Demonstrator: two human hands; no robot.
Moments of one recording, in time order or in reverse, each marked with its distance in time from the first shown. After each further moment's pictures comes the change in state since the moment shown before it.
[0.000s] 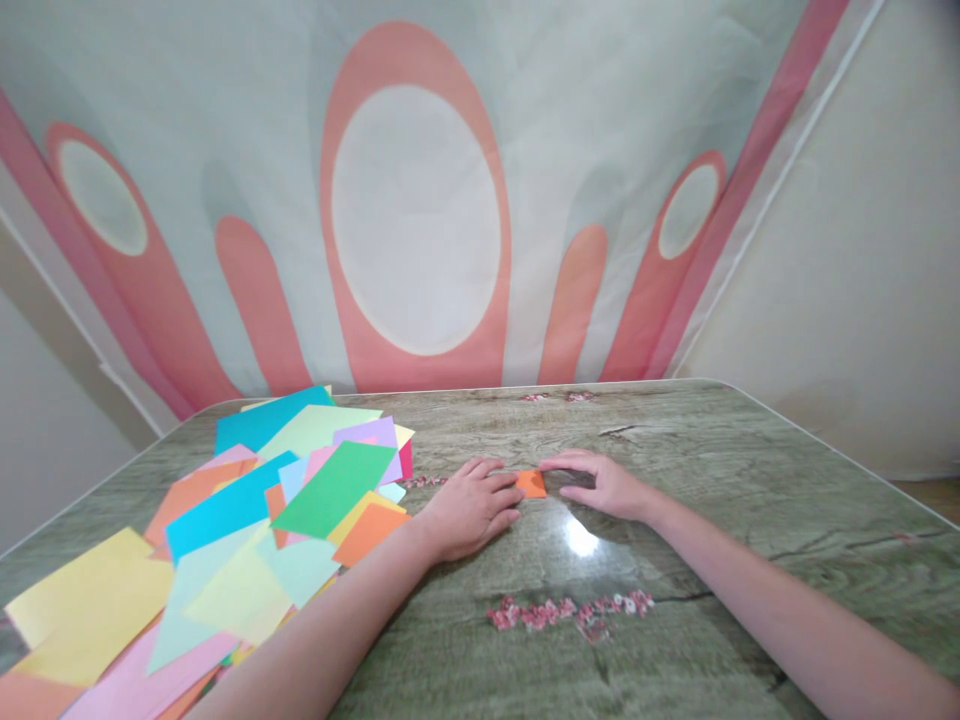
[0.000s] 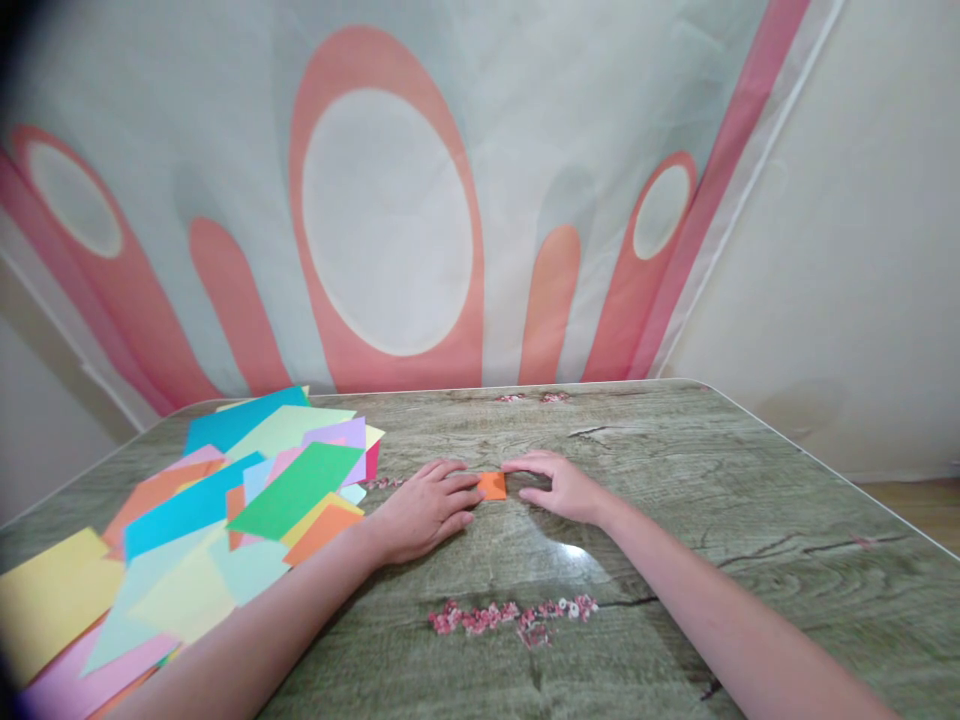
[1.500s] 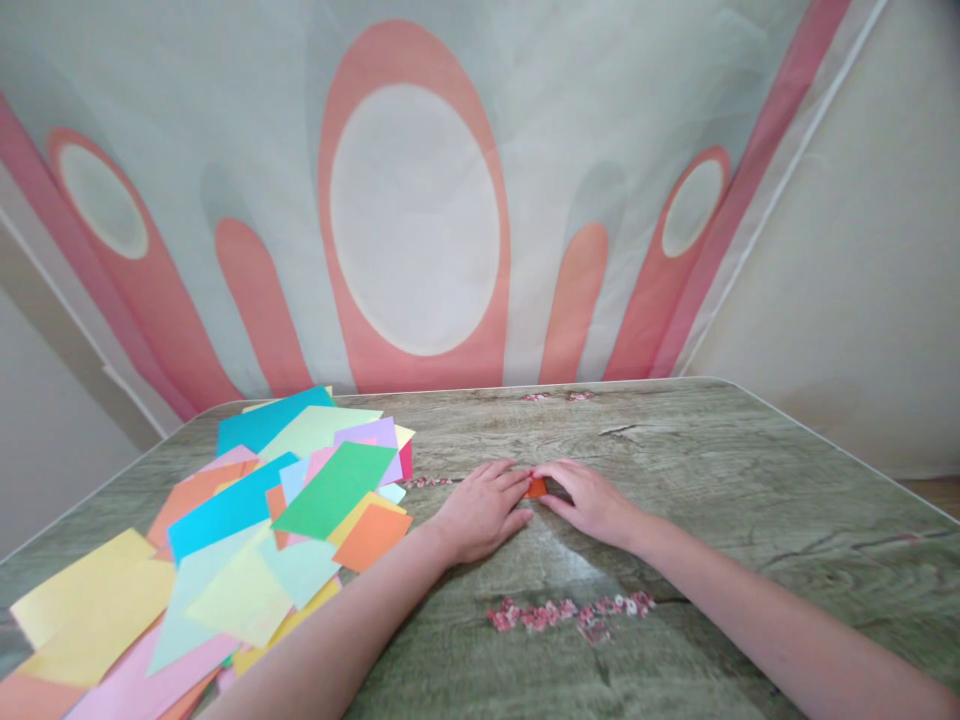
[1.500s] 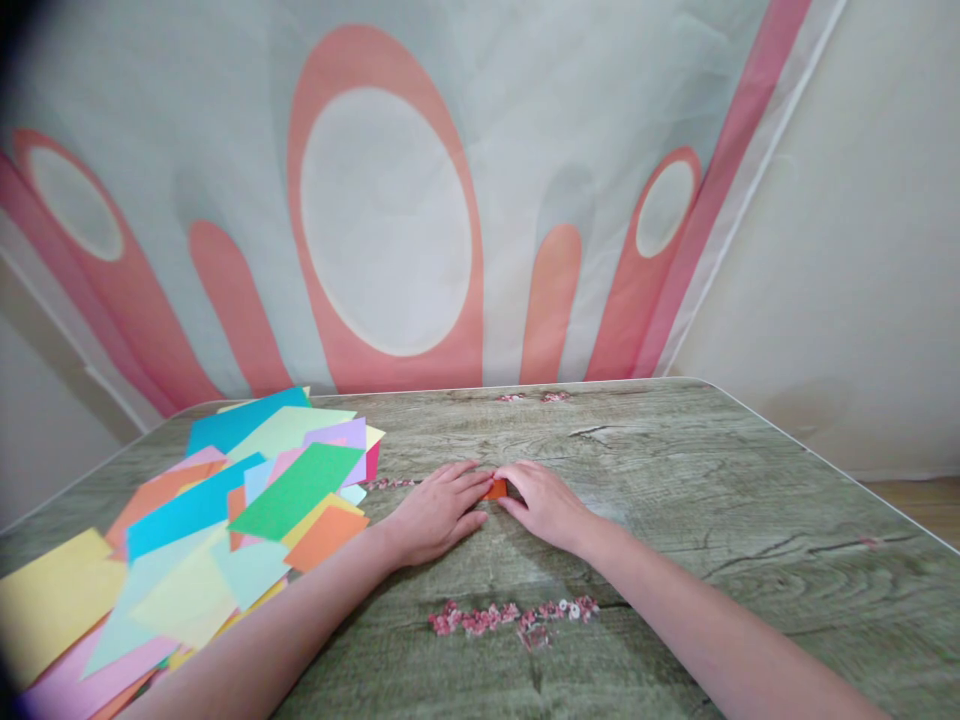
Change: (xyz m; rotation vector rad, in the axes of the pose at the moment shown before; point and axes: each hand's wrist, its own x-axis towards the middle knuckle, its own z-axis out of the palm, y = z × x) left_hand 0.011 0.010 0.010 -0.012 -0.017 -0.074; right_hand 0.005 -0.034 0.022 -0.222 0.047 0.038
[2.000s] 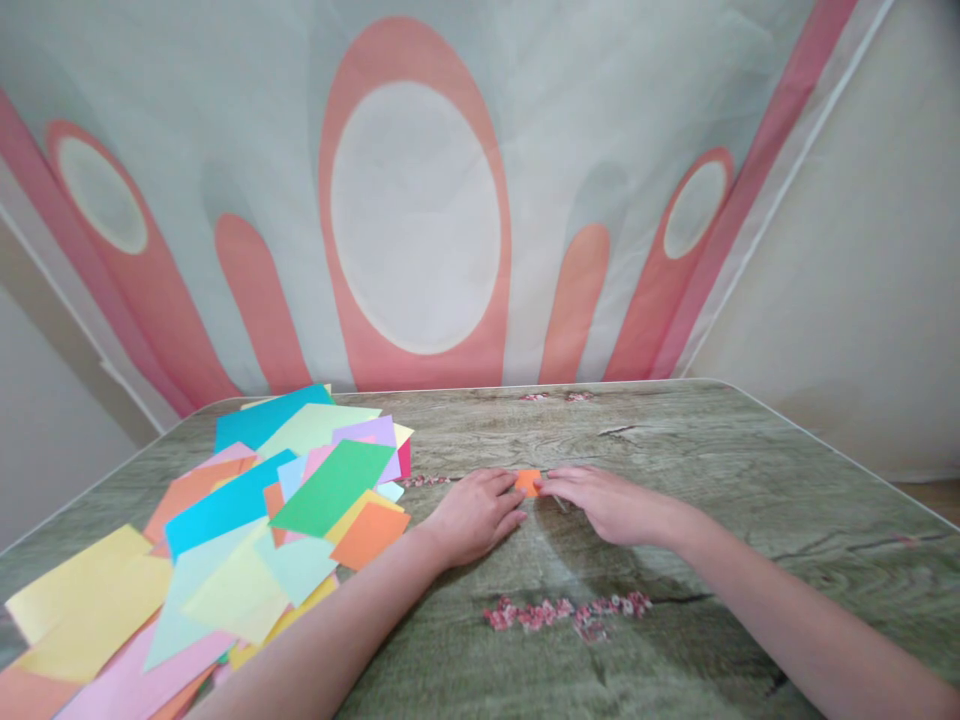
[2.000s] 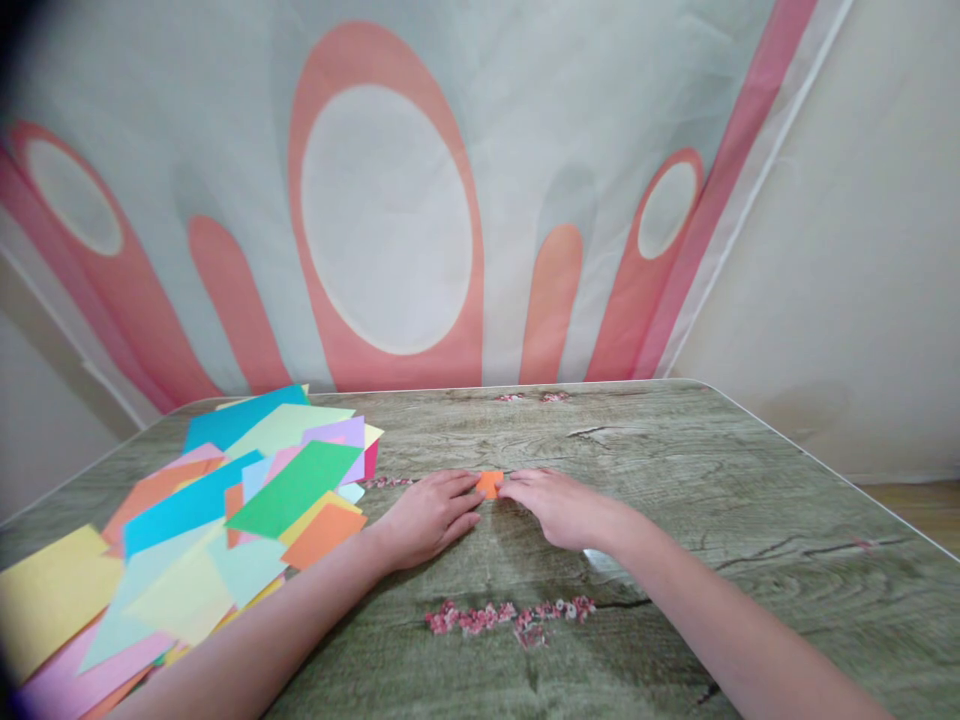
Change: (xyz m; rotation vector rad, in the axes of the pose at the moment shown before) left_hand -0.006 0.001 -0.001 0.021 0.024 0.018; right_hand -0.008 -0.002 -0.033 -0.095 -0.322 -0.116
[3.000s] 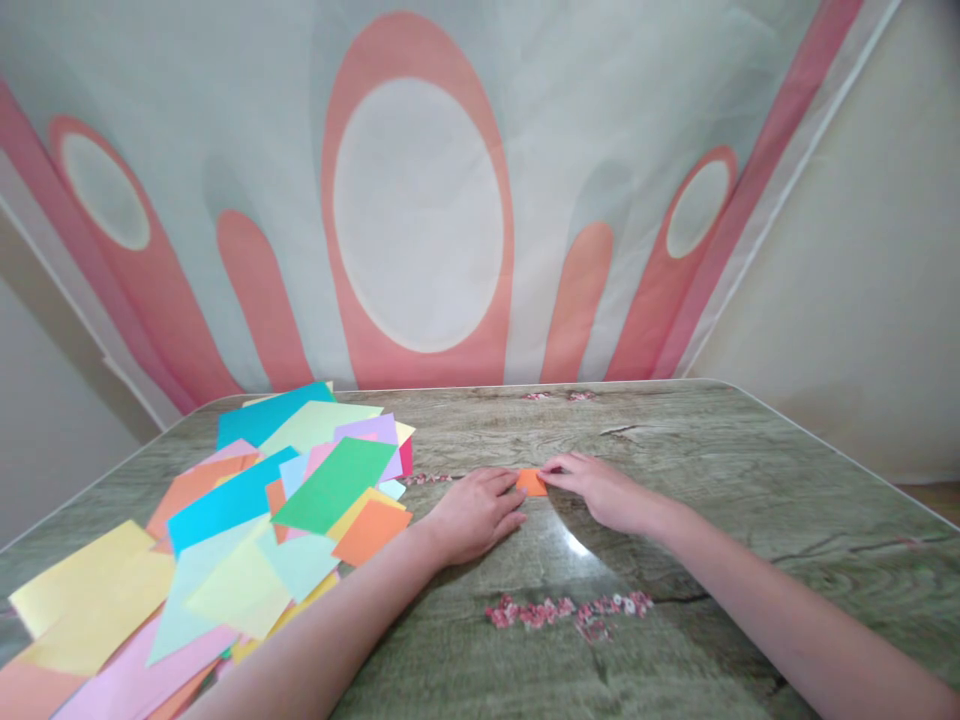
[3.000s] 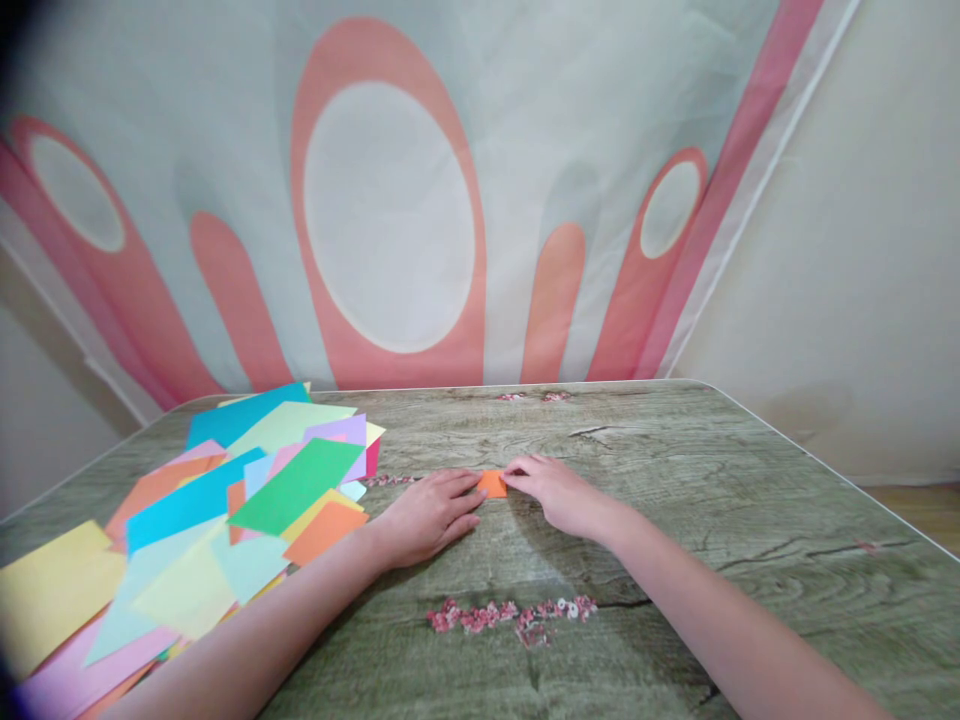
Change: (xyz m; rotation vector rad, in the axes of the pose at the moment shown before) left_hand -0.003 -0.002 -0.003 -0.017 -0.026 0.016; right_hand 0.010 0.024 0.016 0.003 0.112 0.003
